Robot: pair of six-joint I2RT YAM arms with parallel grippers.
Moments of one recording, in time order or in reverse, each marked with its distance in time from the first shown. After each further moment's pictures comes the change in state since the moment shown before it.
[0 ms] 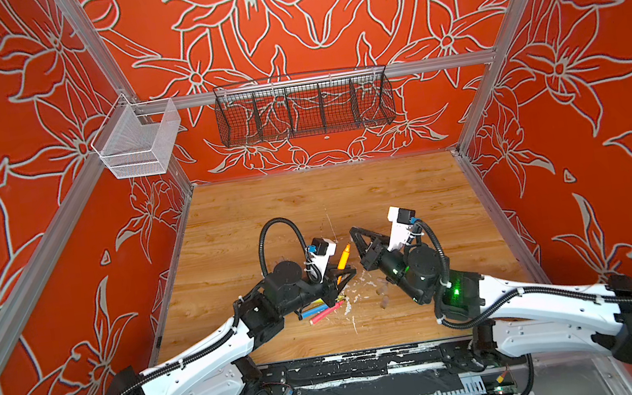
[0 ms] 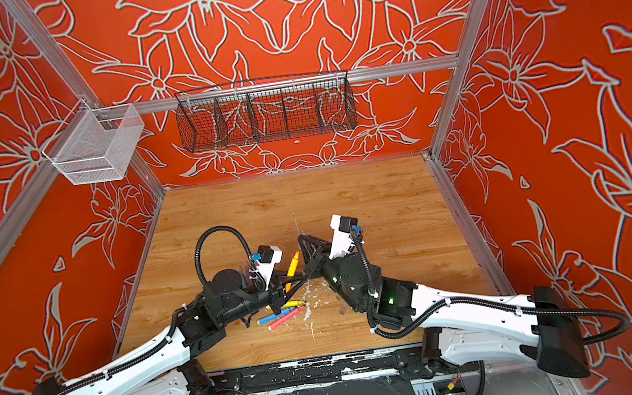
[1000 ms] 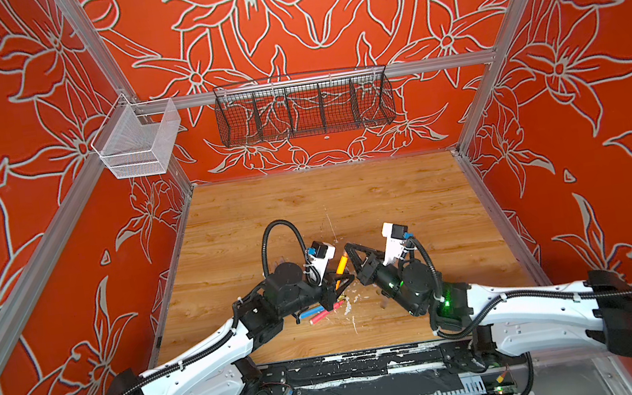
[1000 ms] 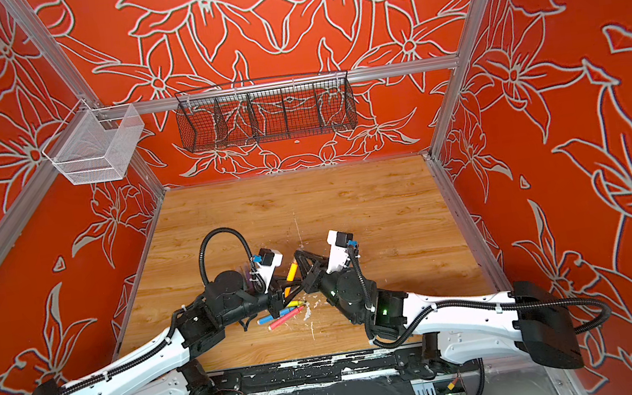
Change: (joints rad) left arm 0.022 -0.018 -0.025 -0.053 0.032 -0.055; right arm 0.083 0.051 -0.134 0.187 0.003 0.081
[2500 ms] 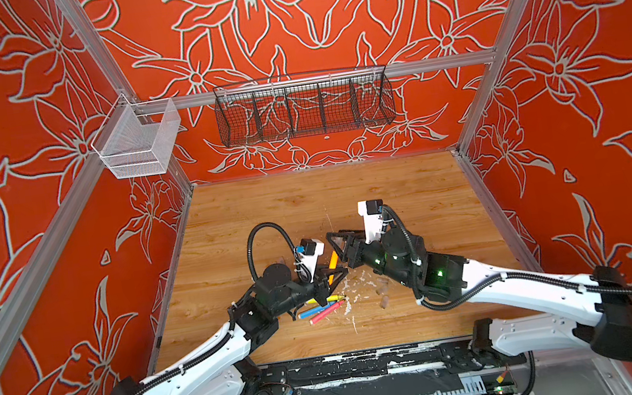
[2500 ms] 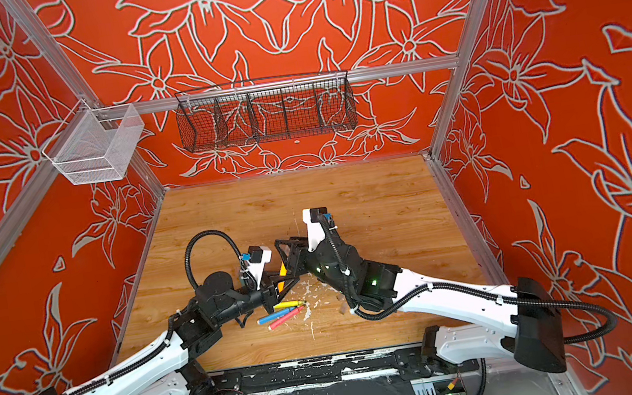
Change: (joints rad) left arm 0.071 -0.024 -0.062 0.137 0.055 -0.019; right arm -0.169 0.096 0.331 -0.410 -0.288 -0.119
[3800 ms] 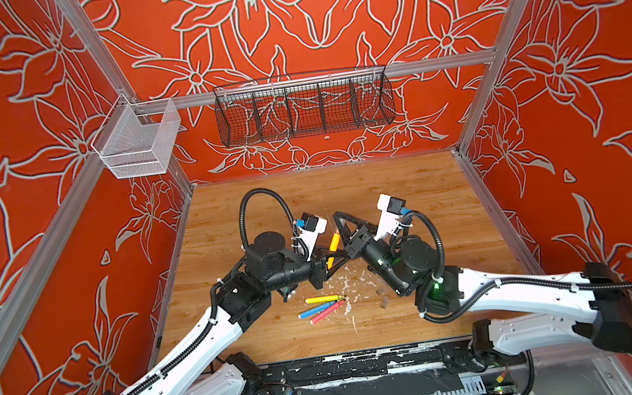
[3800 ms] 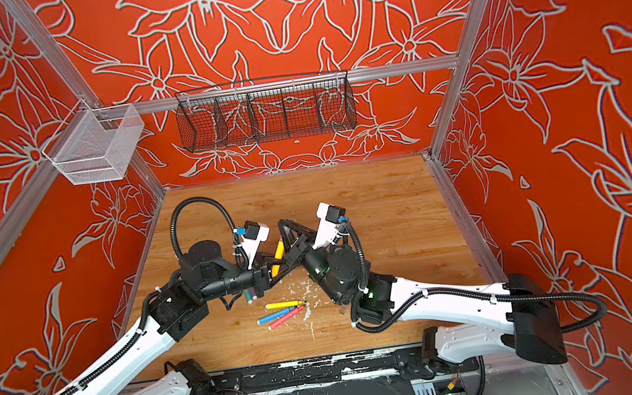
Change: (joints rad) left arm 0.090 0.059 0.409 -0.435 0.183 0.045; right arm 0.141 0.009 -0.067 0.450 0.293 -0.019
